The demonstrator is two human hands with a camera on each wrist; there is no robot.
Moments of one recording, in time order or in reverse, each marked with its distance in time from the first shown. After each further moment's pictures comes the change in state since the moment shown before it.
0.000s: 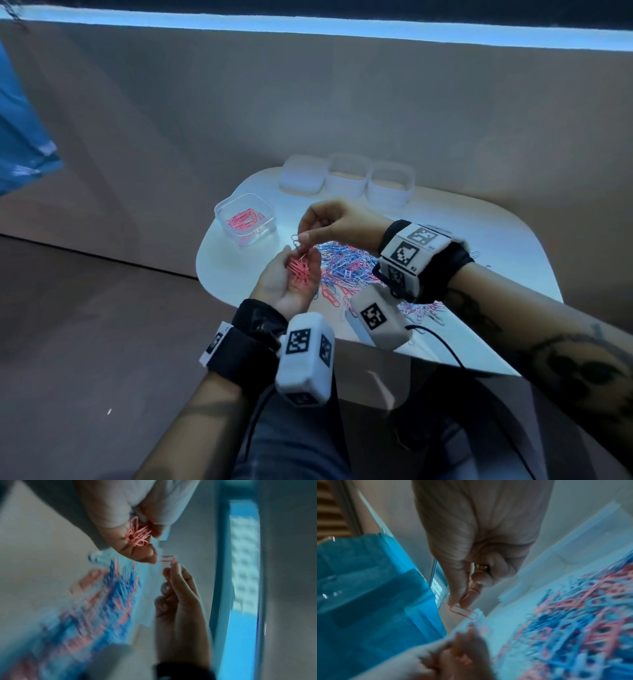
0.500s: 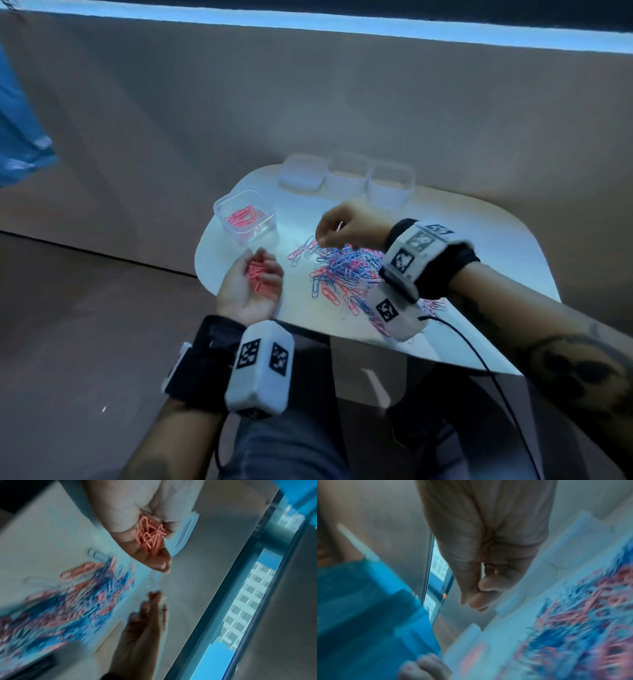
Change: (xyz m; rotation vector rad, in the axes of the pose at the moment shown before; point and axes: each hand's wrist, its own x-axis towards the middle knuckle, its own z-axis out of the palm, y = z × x) left_hand -0.012 0.027 -0.029 -0.054 -0.054 0.030; right_hand 0.000 0.009 -0.010 -0.363 0.038 0.137
